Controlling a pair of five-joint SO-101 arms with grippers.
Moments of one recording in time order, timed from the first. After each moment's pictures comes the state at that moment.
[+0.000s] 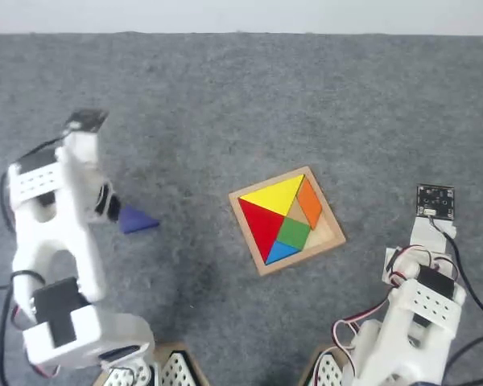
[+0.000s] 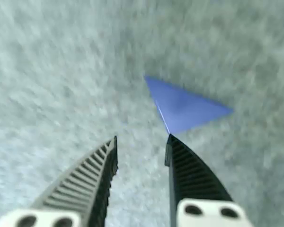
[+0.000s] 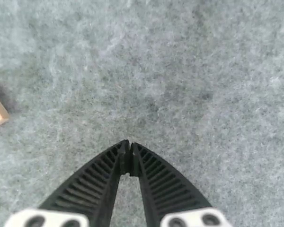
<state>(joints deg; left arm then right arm) -29.4 -0.4 25.4 74.9 -25.9 25.9 -51.8 77.8 45.7 18.8</state>
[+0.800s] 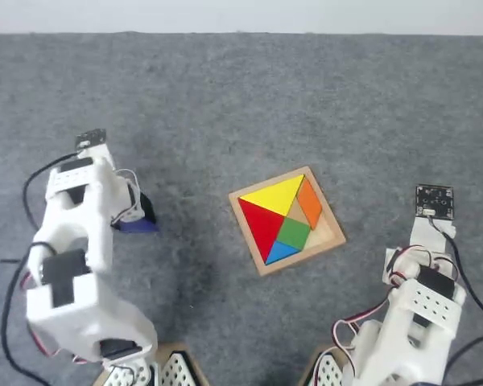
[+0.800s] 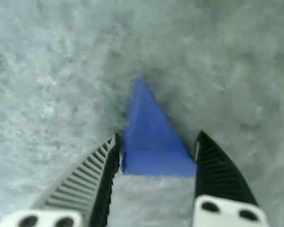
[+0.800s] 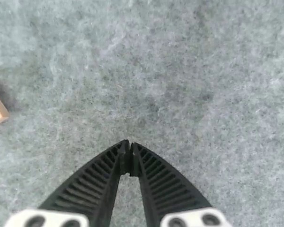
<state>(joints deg) -22.9 10.7 29.1 64.3 6.9 25.9 -51.8 77.8 45.7 19.6</state>
